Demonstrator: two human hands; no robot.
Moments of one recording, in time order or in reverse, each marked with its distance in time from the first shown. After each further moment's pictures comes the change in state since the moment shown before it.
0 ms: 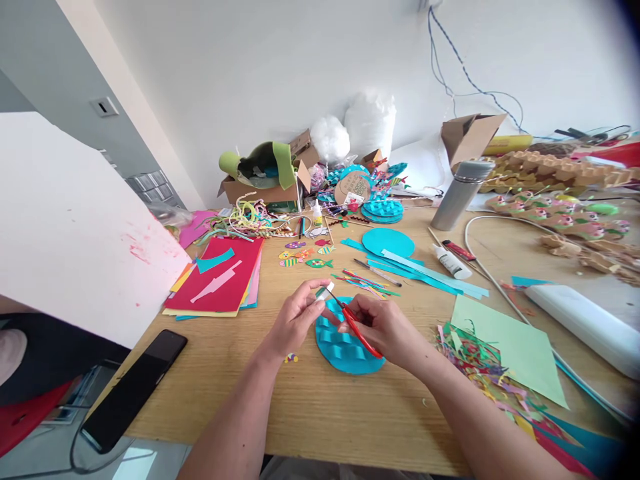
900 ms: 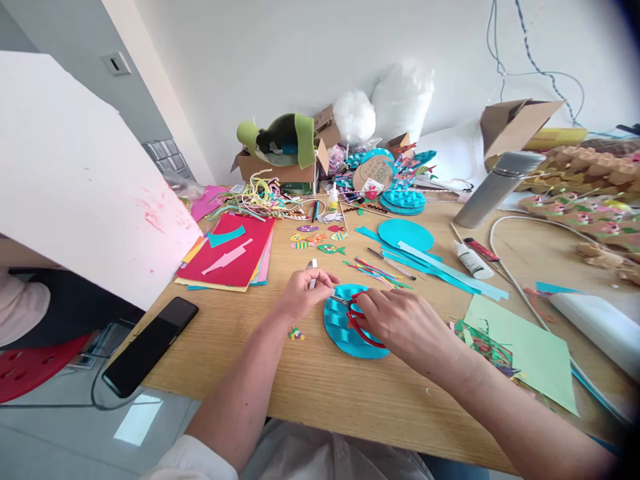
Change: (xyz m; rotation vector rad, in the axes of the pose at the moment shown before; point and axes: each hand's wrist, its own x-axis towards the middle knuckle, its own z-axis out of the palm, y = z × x) left_hand 0.009 -0.004 -0.007 -0.105 0.131 -0.165; right_hand -0.006 -0.030 -0.012 -1.114 -0.022 -0.579
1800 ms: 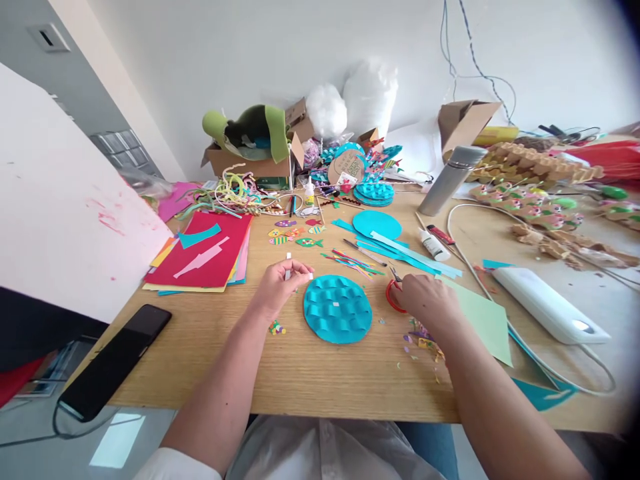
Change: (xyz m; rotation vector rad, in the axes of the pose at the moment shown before) left_hand 0.004 -0.003 0.003 -0.130 0.097 -0.056; right_hand -0.043 0.062 0.043 0.216 -0.823 1.078
